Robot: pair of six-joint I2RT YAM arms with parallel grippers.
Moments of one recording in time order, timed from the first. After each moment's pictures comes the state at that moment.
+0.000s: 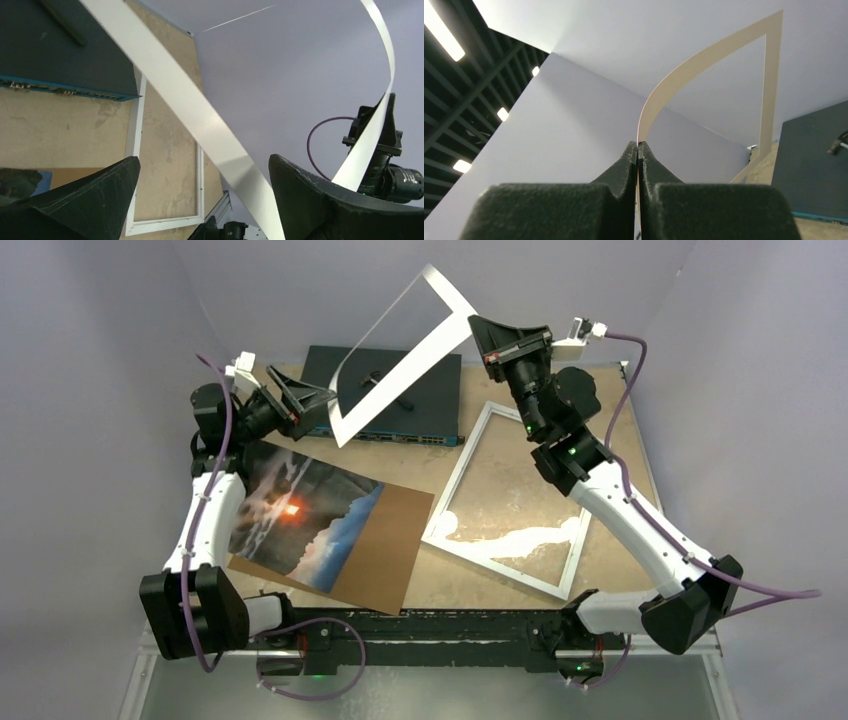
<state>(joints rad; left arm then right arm) 0.16 1.24 1.01 0.11 0.90 -1.03 0.59 1.29 1.34 0.29 0.25 1.15</state>
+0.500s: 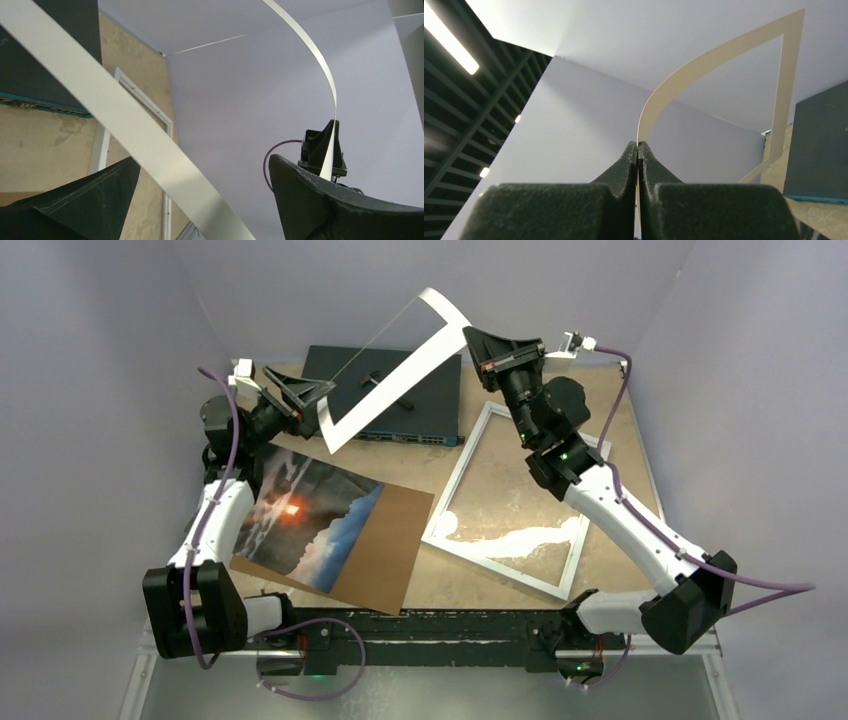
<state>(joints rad) 0.13 1.24 0.87 0.40 0.80 -1.31 0.59 1.29 1.25 0.36 0.25 1.27</state>
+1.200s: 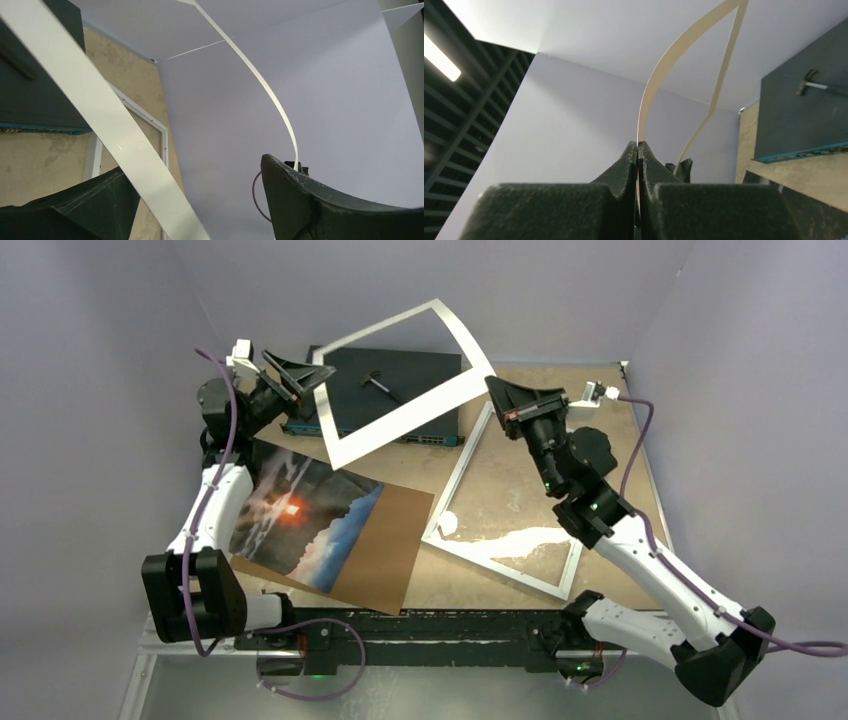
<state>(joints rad) 0.11 1.32 0.99 0.41 0.80 -1.31 0.64 1.01 1.00 0.25 0.30 1.30</state>
